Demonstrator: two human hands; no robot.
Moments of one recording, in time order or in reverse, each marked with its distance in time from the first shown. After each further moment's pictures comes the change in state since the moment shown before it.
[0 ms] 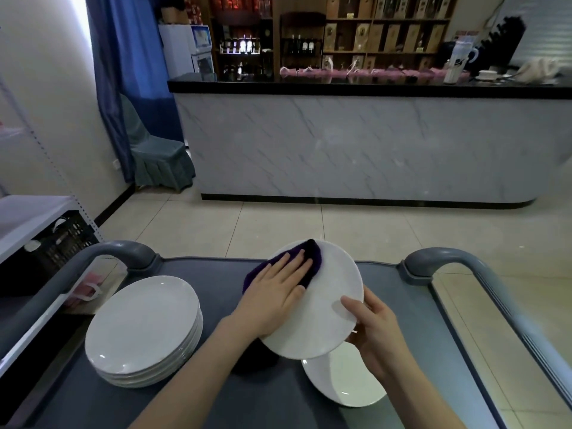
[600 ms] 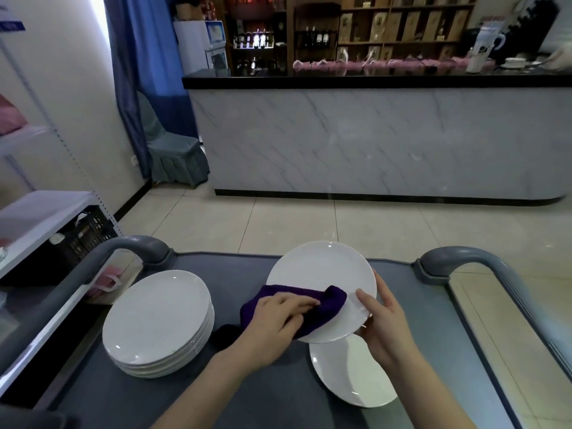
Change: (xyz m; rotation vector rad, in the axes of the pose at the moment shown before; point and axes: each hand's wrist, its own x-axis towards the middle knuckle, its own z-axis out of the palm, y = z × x) left_hand -0.050 0.015 0.008 -0.448 0.015 -0.128; right_hand 0.025 0.012 -0.008 0.093 0.092 0.051
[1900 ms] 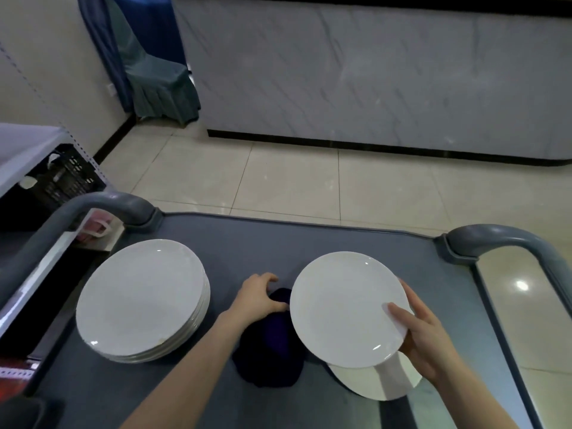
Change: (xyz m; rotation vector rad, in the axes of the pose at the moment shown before) left_hand 0.058 -0.139 0.034 -0.019 -0.121 -0.550; right_hand 0.044 0.044 -0.076 -0.202 0.000 0.246
